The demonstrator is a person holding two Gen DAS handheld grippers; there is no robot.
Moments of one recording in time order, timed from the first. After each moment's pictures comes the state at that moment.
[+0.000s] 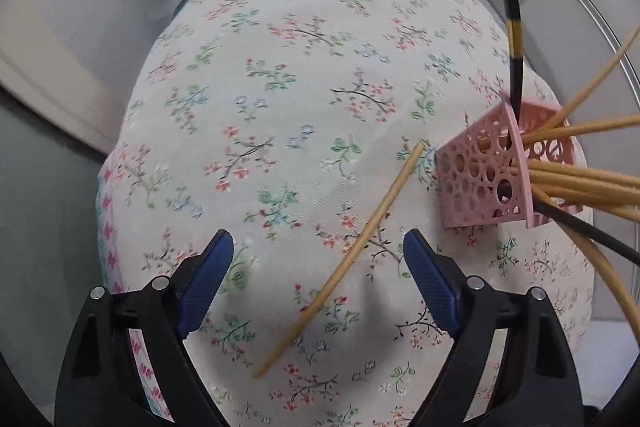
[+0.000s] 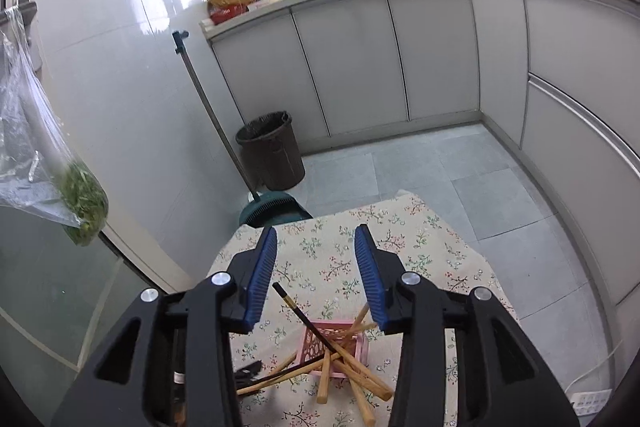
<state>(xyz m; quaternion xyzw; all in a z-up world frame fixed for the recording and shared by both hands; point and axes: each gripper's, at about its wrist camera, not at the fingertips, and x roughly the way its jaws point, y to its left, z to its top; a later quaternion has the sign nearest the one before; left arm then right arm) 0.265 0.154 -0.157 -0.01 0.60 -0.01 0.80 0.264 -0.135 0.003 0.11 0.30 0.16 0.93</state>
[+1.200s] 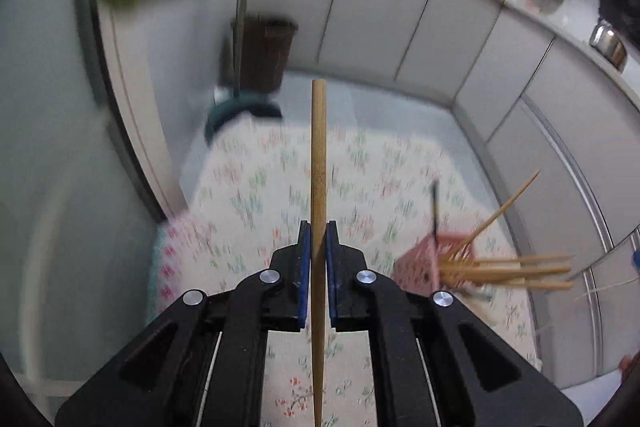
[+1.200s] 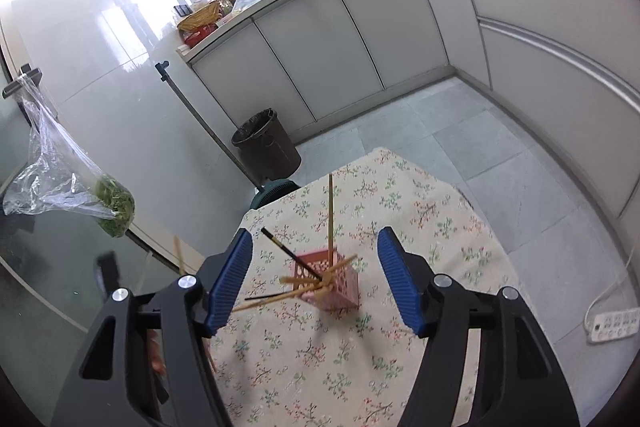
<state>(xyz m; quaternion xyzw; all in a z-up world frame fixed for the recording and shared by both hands) 0.179 0.222 -0.006 -0.11 0.37 0.02 0.92 0.170 -0.228 -0.019 0.22 0.33 0.15 0.90</state>
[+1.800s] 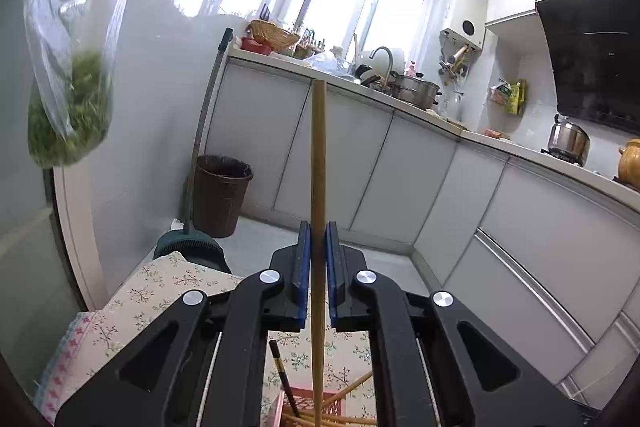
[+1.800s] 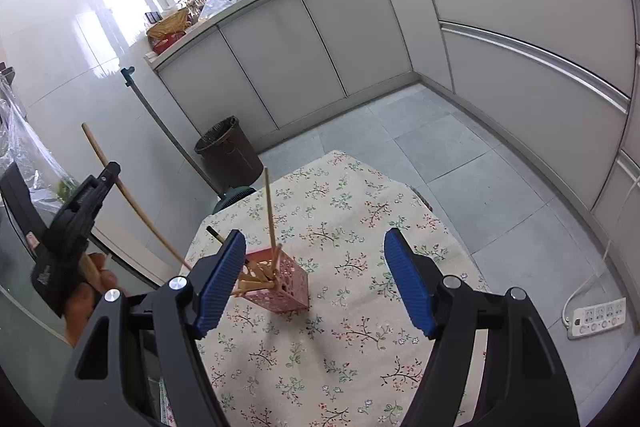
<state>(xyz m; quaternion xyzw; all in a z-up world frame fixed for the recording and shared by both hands) 0.198 0.090 0.026 -0.15 0.11 0.03 0.98 0.165 -0.256 -0.052 0.20 0.32 0.08 0.92</state>
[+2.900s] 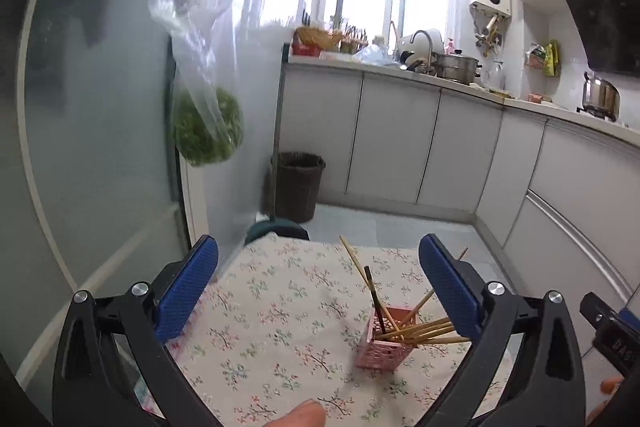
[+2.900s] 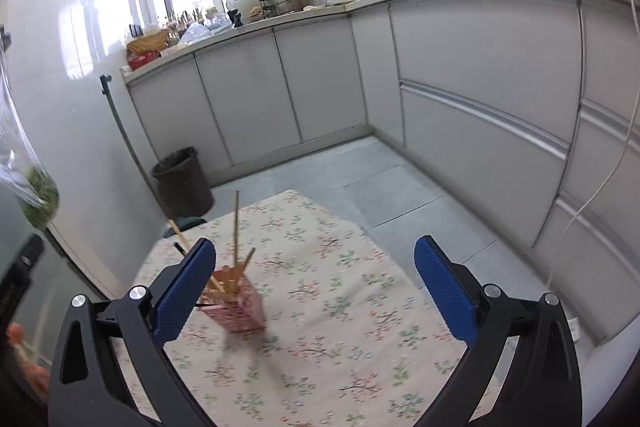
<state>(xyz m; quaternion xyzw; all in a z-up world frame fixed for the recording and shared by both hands) 0.060 0.090 0.061 -0.06 0.16 0.14 0.98 0.116 -0.227 -0.028 0.11 0.25 -0.03 0.96</state>
